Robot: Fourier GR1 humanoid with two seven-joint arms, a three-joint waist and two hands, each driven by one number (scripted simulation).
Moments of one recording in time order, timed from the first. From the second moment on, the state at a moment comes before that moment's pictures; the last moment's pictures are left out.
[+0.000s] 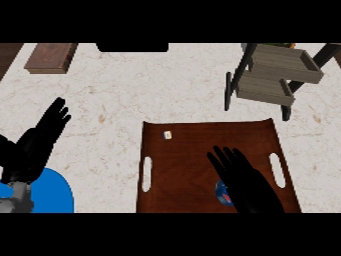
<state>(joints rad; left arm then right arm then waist) -0.05 0.38 -0.08 -1.56 0.28 0.07 0.16 -0.04 -0.41 0.71 -1.82 0.96 0.16 0.47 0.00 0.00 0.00</state>
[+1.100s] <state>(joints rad) -0.05 0.34 -0.03 -1.57 0.23 0.05 0.19 -0.08 -0.76 0.25 -1.65 0.81 0.28 0.17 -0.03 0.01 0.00</state>
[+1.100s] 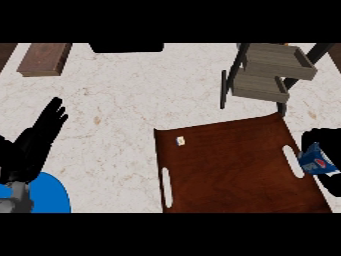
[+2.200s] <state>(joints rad) -0.07 0.32 -0.06 -1.56 0.21 0.03 0.18 -0.58 -1.21 -0.46 -0.90 0.15 0.56 -0.49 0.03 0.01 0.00</state>
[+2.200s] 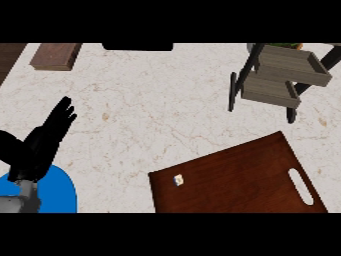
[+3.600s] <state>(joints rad) -0.08 0.28 -0.01 -1.57 0.18 0.01 0.21 -1.13 -0.84 -0.15 -1.08 0.15 0.58 0.22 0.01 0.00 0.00</state>
